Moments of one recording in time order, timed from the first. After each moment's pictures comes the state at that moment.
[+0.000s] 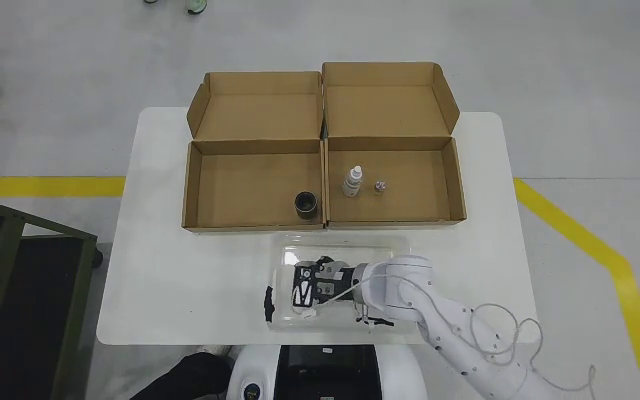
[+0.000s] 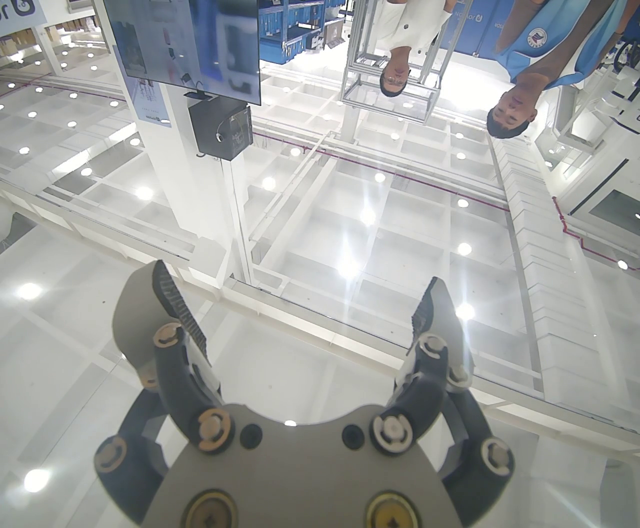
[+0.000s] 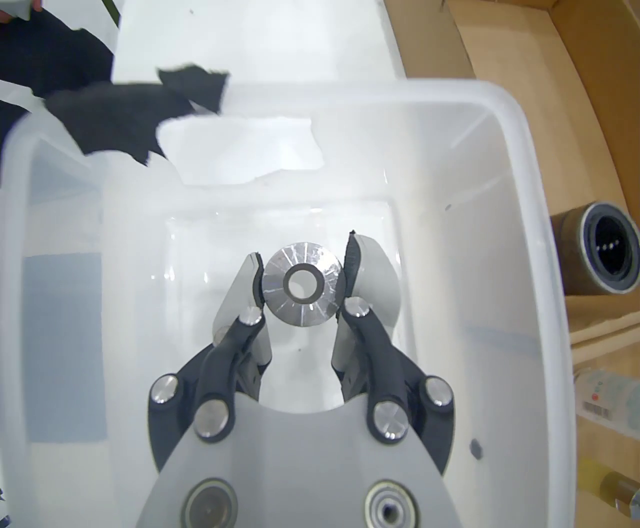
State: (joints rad) left arm -0.23 -0.27 -0.37 -1.29 3.07 0.37 0.06; right arm -1.10 -1.20 0.80 -1.77 -1.38 -0.72 0.54
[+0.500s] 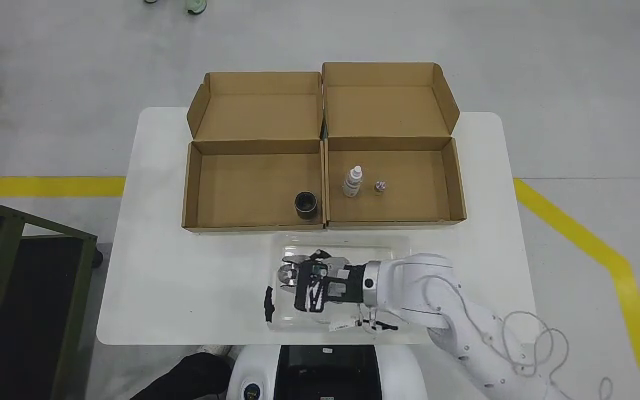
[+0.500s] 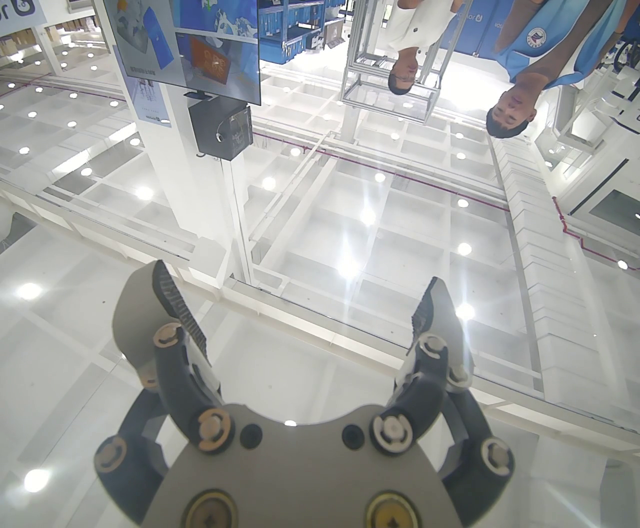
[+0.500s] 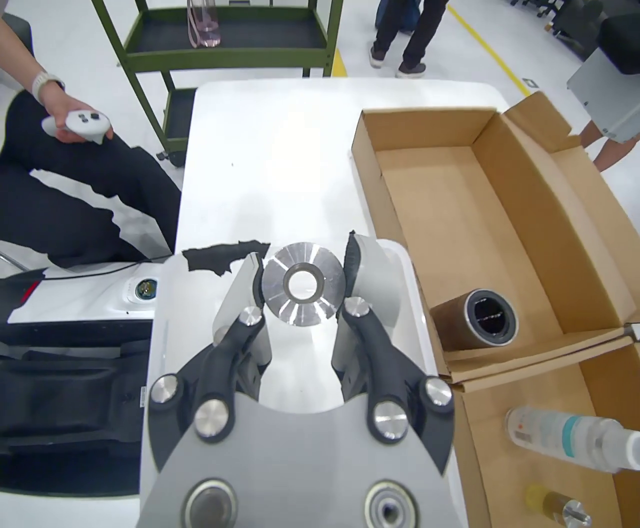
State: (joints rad) left arm -0.23 -0.27 -0.37 -1.29 3.07 0.37 0.06; right arm -1.16 -1.18 0.92 -1.95 -1.23 -0.73 0.46
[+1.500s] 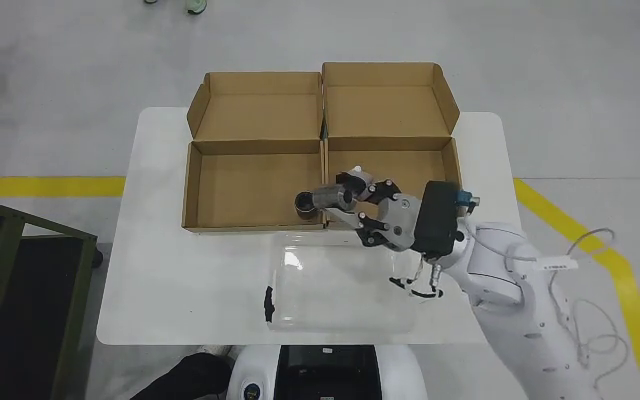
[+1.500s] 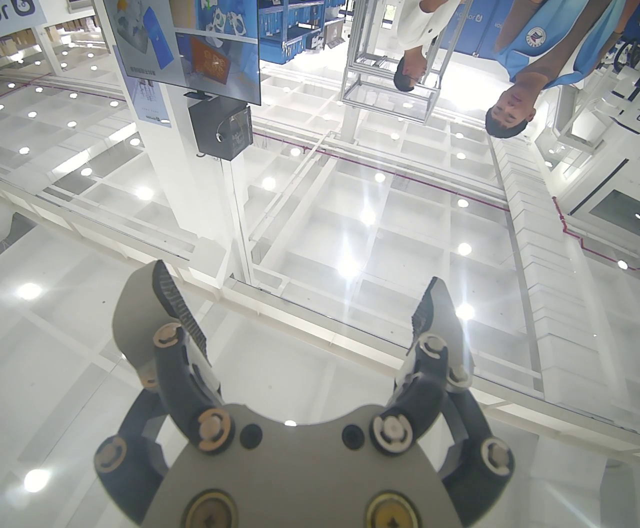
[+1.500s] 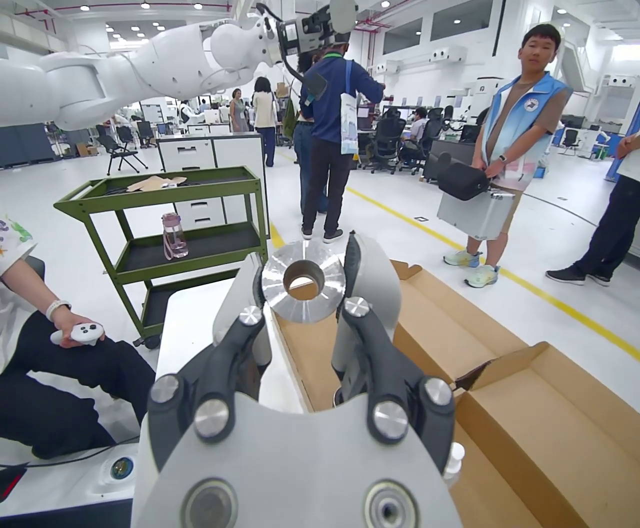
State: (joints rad) left arm -0.23 -0.27 -0.37 -1.29 3.07 0.37 0.06; right arm -1.18 -1.15 1.23 -2.01 -0.89 -0.72 0.15
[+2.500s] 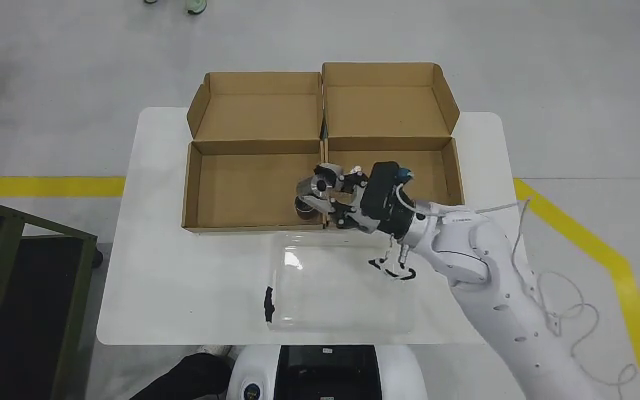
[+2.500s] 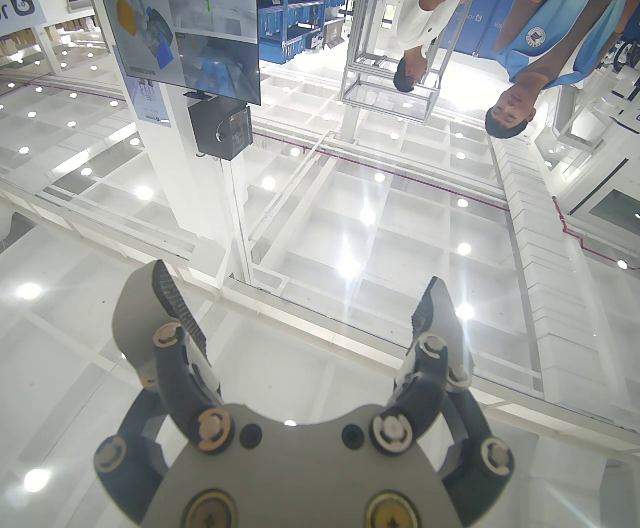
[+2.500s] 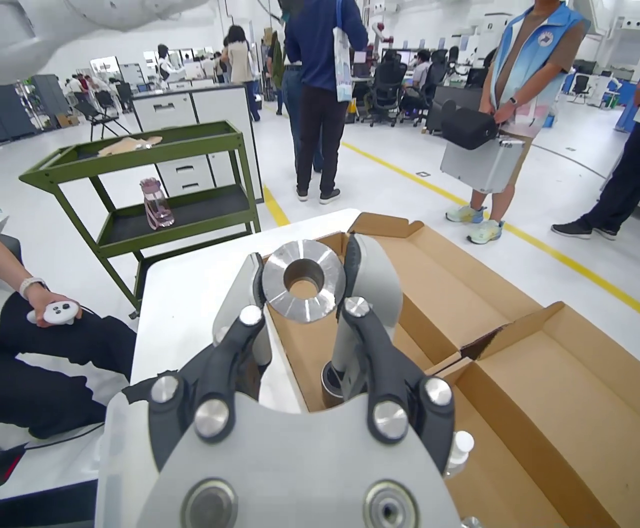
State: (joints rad) left arm -0.23 -0.27 -0.37 -1.29 3.07 0.37 0.06; right arm -1.00 -1.18 1.05 -1.83 -0.95 -0.61 0.26
